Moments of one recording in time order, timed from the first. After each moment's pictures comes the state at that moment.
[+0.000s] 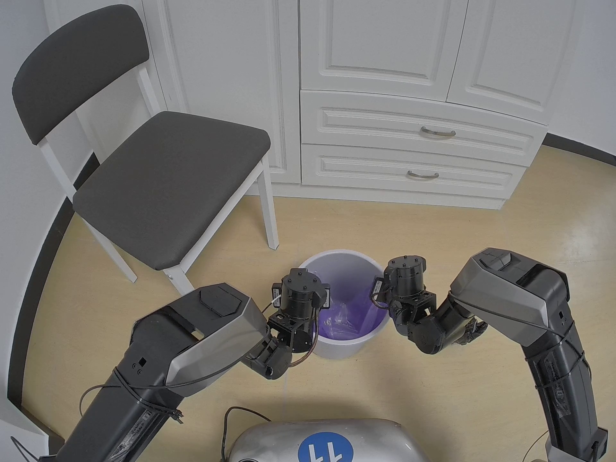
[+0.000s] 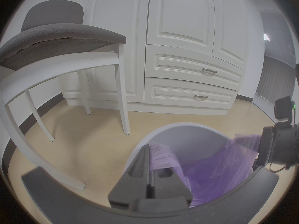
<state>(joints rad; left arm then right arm) -0.63 2.76 -1.52 -1.06 0.52 -0.14 0.46 2.61 -1.31 -0.95 -0.50 0.39</state>
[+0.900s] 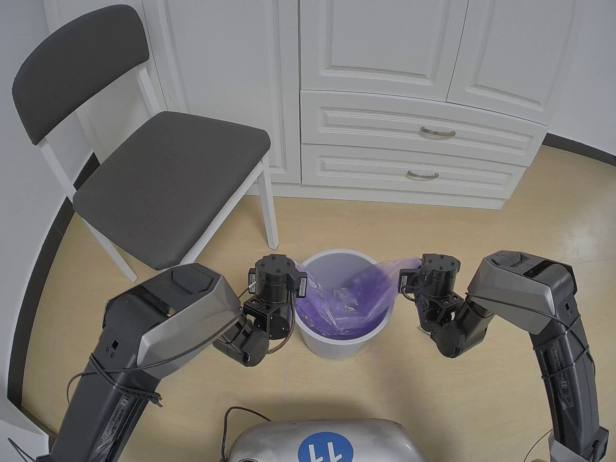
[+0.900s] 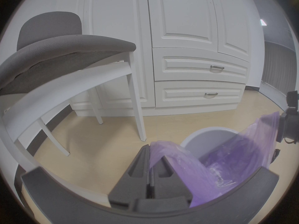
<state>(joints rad) -0.56 2.67 -1.42 -1.07 0.52 -0.02 0.35 2.62 -1.18 -1.32 -0.50 0.02</state>
